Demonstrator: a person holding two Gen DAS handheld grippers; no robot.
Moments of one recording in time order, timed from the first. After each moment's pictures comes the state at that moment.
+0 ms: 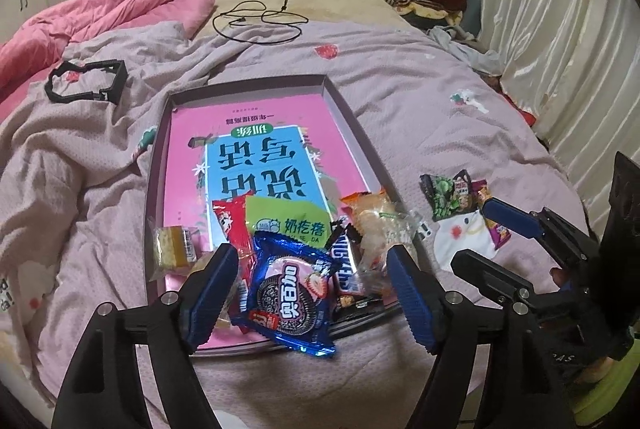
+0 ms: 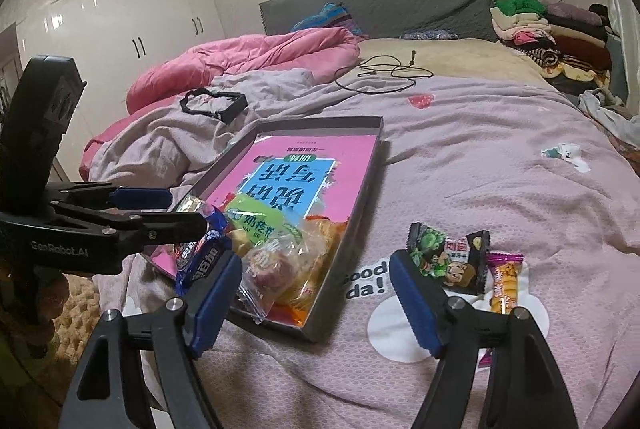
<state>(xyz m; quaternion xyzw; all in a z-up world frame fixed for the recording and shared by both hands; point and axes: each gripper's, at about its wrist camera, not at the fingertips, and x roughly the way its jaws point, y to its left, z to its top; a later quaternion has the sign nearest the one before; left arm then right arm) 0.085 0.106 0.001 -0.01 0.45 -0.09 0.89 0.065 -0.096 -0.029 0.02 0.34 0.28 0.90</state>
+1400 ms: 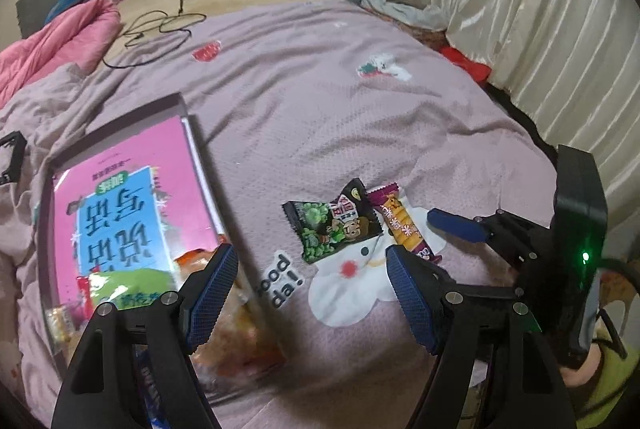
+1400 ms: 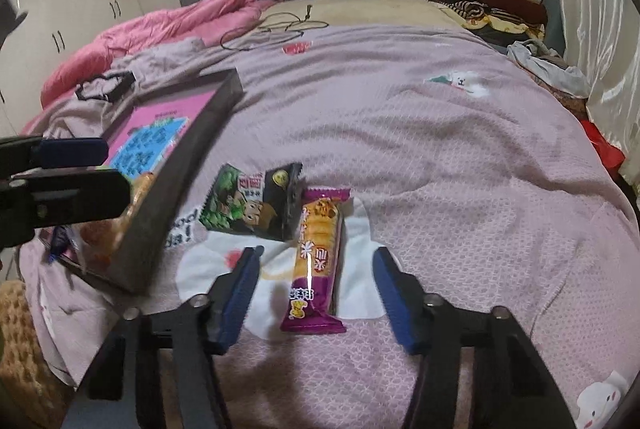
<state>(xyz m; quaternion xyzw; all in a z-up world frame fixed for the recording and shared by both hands) 0.129 -0.037 -0.012 0.06 0.48 -0.18 0.85 0.104 -0.187 -0.079 0.00 0.43 0.14 0.89</state>
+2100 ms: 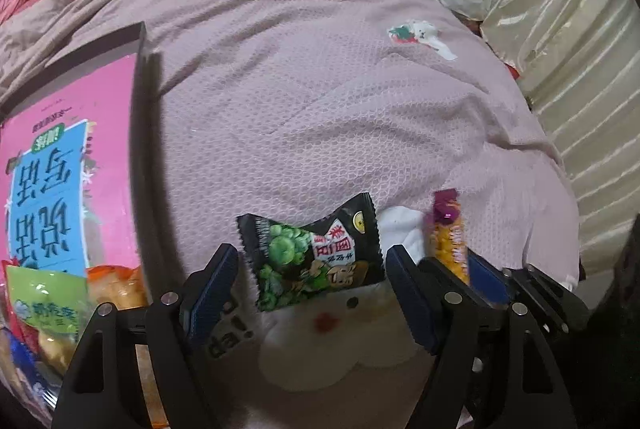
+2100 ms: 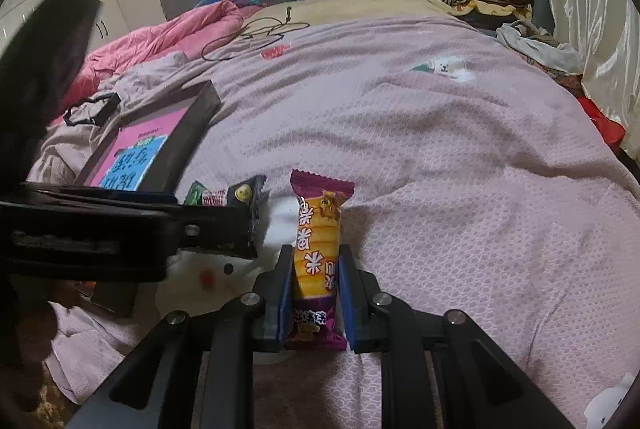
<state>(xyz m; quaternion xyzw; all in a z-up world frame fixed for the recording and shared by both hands) 0.190 -0.069 -0.072 -0.02 0.57 -0.14 0.81 0.116 -0.211 -0.082 0.05 0.42 0.13 0.90</state>
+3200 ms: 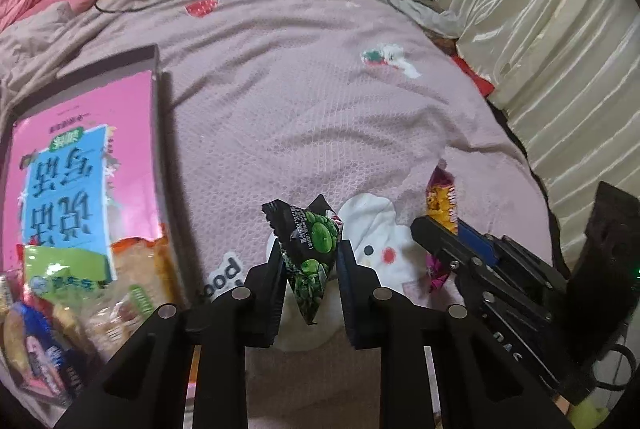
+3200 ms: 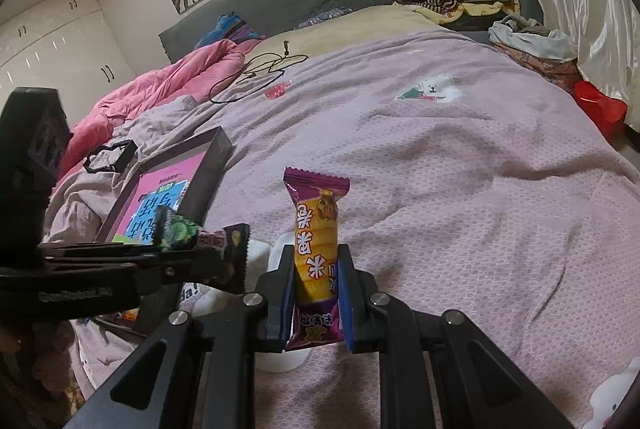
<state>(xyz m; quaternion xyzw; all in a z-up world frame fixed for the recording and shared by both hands) 0.154 -0.049 -0.036 -0.03 0.52 -0.18 0.83 0.105 -0.230 -0.058 0.12 0.38 0.14 0.90</state>
